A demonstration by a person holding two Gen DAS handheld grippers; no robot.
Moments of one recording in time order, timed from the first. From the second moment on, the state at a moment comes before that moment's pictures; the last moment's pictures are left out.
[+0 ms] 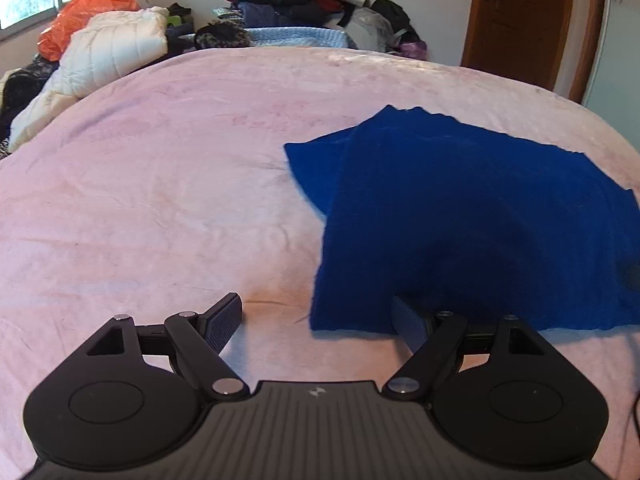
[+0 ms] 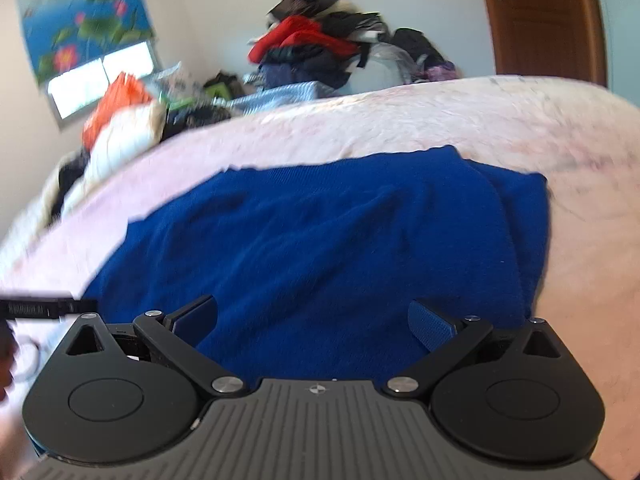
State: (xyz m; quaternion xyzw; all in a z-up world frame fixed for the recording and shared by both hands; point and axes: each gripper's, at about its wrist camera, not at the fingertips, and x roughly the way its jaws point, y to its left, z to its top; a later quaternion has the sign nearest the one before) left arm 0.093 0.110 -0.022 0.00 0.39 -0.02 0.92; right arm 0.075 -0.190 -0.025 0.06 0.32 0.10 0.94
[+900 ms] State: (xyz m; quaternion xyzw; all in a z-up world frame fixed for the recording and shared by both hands) left arm 0.071 0.089 -0.012 0.02 0.38 0.02 0.93; right arm 0.042 -0.117 -0.010 -0.02 0.31 0.13 0.94
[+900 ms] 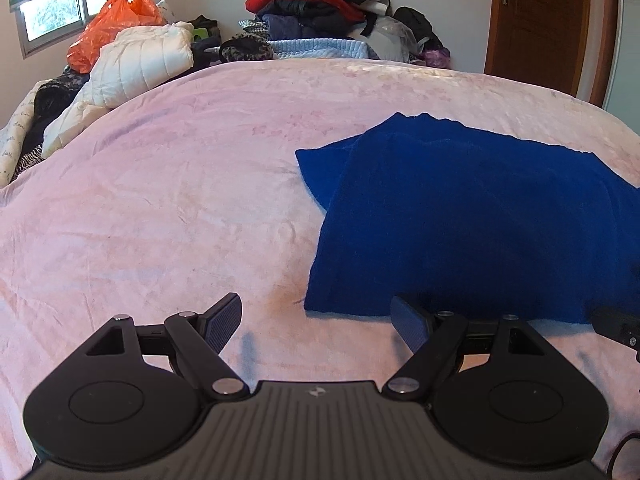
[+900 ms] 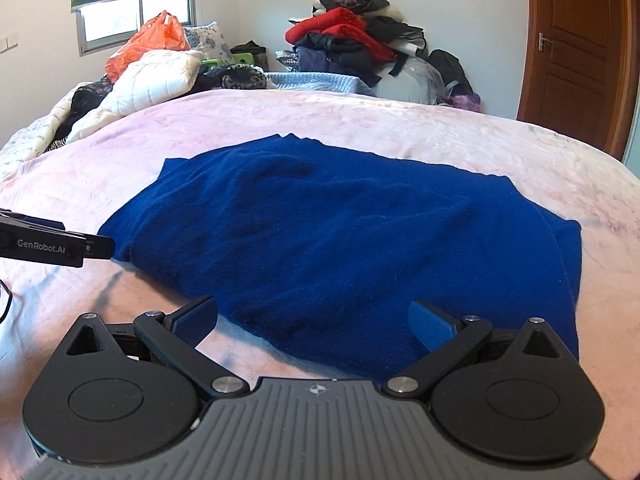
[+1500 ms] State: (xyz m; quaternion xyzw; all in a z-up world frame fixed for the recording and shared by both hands) left arm 0.130 0.145 -0.001 -0.11 0.42 -0.06 0.90; right arm 0.036 -0.037 0.006 -0.22 0.25 0.18 0.93
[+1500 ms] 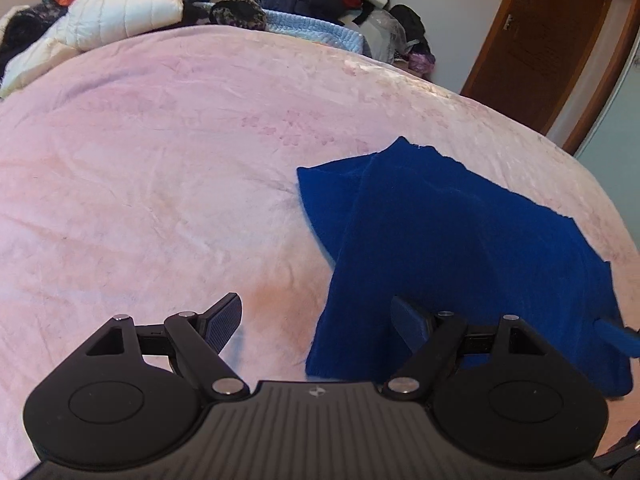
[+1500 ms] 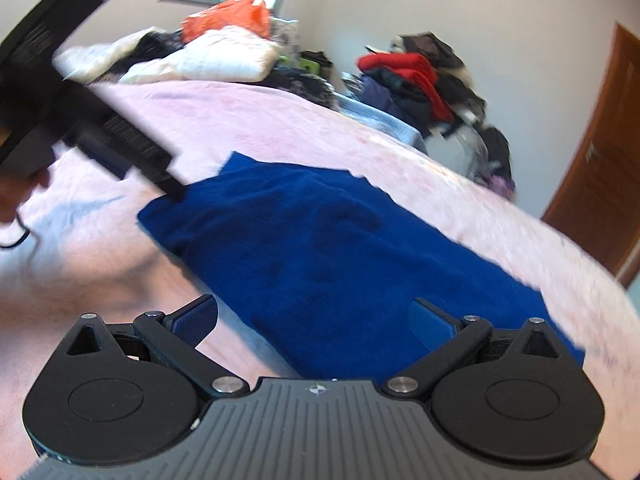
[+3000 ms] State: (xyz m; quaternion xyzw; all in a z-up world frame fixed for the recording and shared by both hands) left arm 0.142 0.122 -0.013 -0.04 0.38 -0.01 0.93; right arm 0.036 -0.046 -0.002 -0.17 0.26 0.17 0.94
